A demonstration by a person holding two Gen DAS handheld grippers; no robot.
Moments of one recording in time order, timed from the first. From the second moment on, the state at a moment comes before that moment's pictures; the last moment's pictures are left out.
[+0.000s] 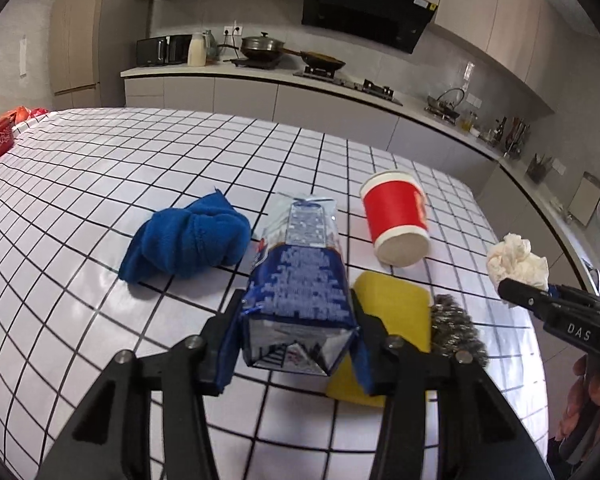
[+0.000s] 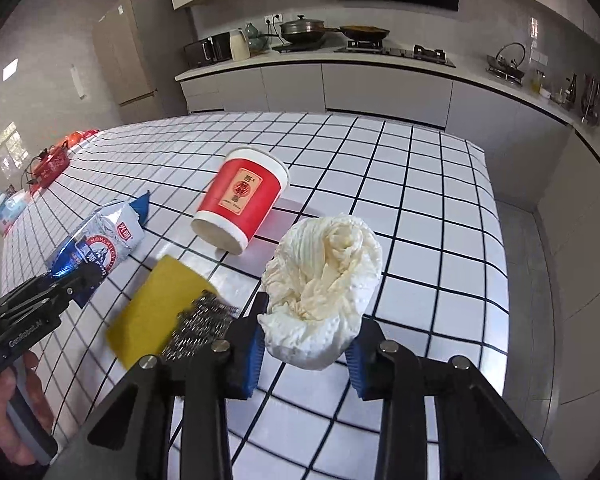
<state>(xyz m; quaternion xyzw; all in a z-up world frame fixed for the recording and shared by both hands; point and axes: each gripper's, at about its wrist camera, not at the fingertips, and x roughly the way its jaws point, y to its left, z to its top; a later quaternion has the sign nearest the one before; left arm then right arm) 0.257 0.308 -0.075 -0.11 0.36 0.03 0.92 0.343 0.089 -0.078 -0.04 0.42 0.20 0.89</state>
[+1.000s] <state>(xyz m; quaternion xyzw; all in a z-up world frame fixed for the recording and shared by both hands) 0.173 0.114 -0.029 -0.07 0.33 -0.09 0.94 0.202 -0.117 -0.025 -0.01 0.39 0.14 0.91</state>
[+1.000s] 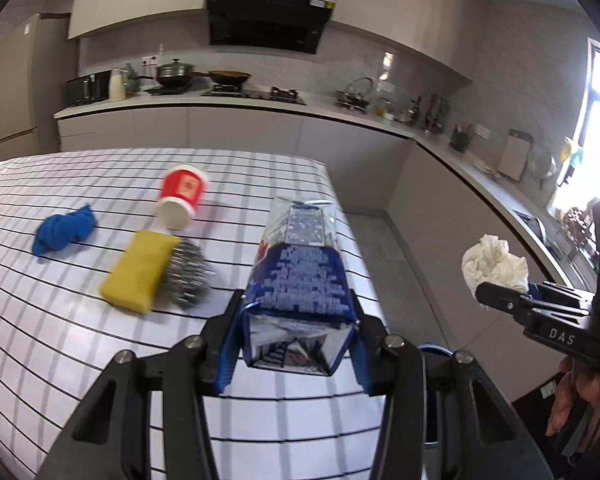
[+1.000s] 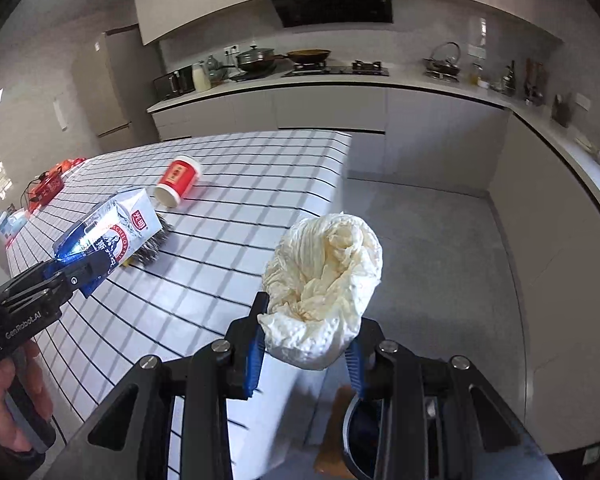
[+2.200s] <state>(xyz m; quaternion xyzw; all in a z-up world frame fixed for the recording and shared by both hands) 0.138 -0.111 -0.123 -0.03 0.43 -0.18 0.88 0.146 -0.318 -0.120 0.00 0.48 0.11 0.87</state>
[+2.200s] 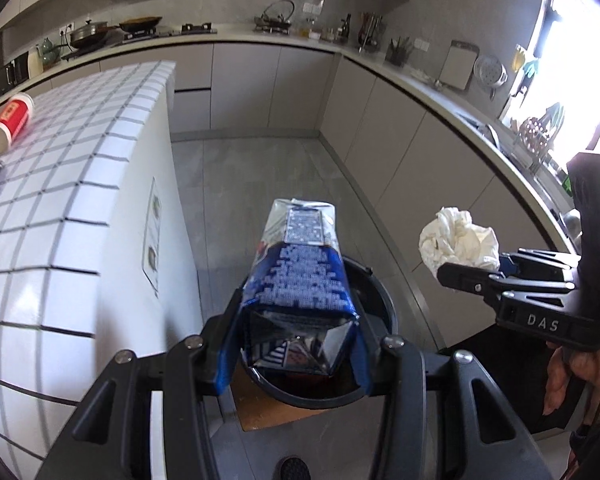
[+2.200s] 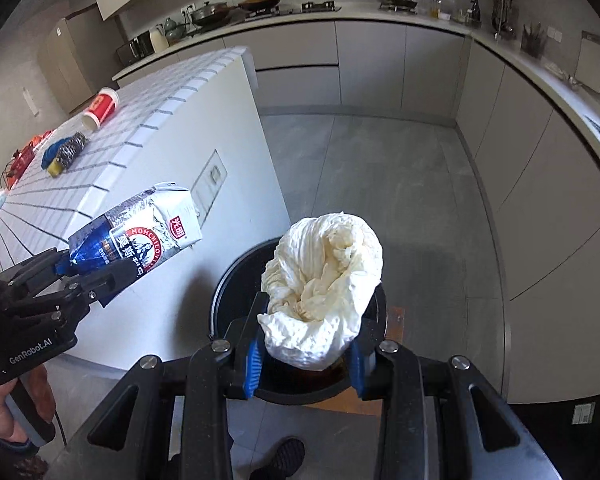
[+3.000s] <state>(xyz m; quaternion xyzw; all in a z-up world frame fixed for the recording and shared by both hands) 0.158 -0.143 -0.224 0.01 0.52 -0.10 0.85 0.189 -0.319 -0.261 -0.14 0.57 0.18 0.79</state>
